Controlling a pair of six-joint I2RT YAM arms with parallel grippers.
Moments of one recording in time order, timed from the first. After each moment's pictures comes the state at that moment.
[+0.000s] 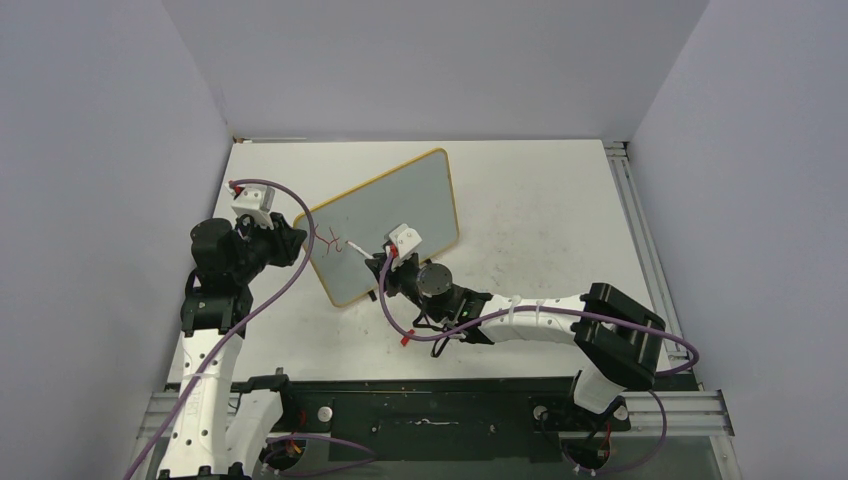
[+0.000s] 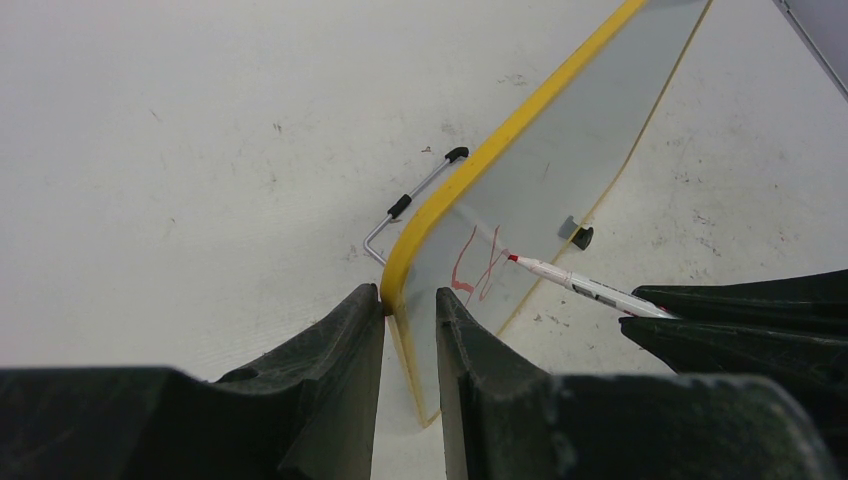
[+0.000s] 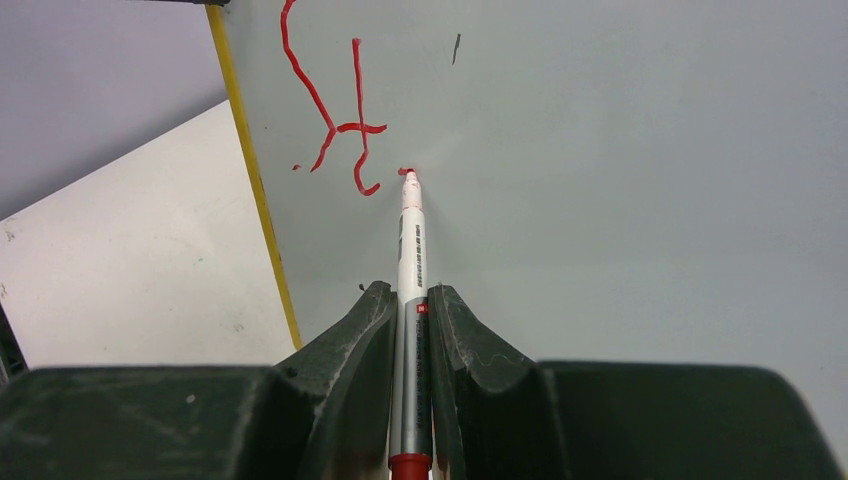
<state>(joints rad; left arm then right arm) 0.06 0.78 0.83 -0.37 0.40 -0.09 1.11 1.62 0.87 0.69 0.30 0.08</state>
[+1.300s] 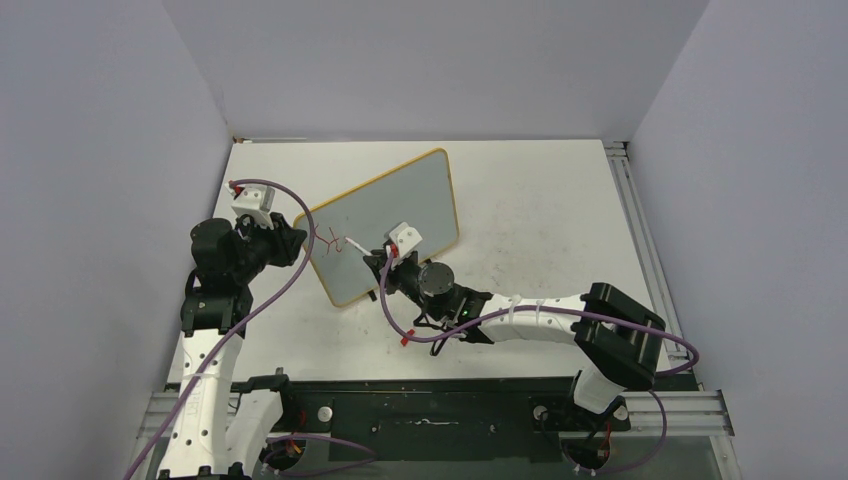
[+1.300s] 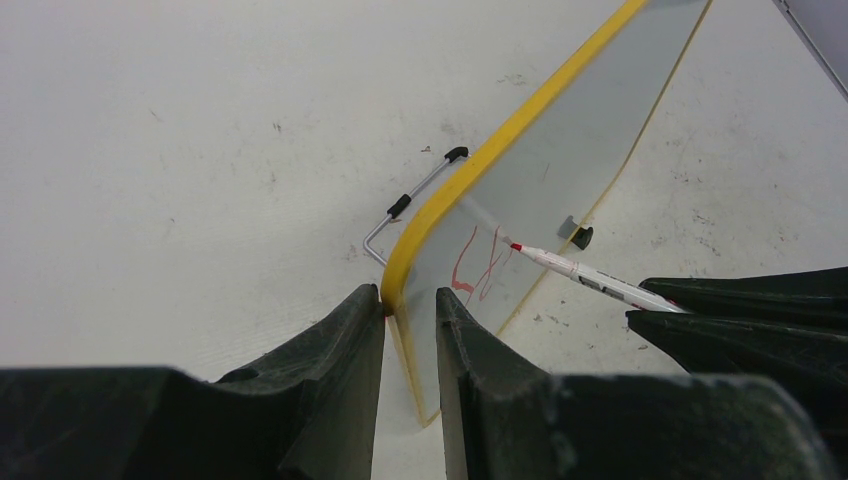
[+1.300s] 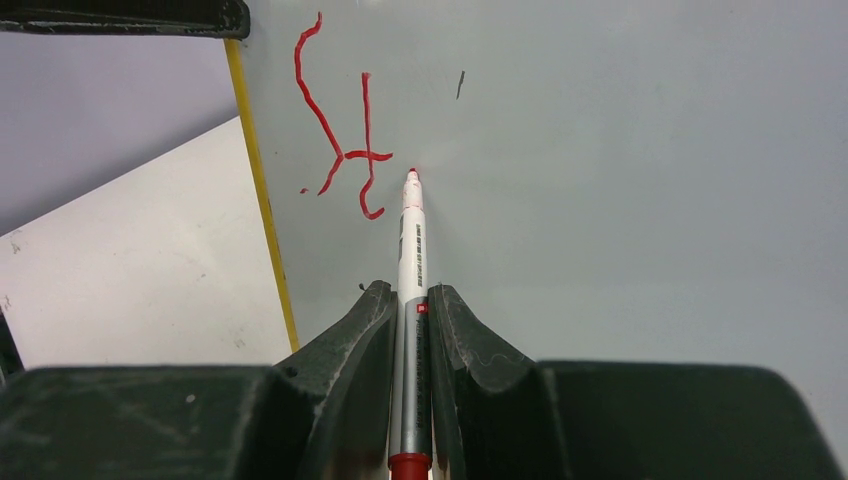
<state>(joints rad) 0.06 0.78 0.83 -0.37 0.40 -0.09 1.11 1.62 0.87 0.73 0.29 0.05</state>
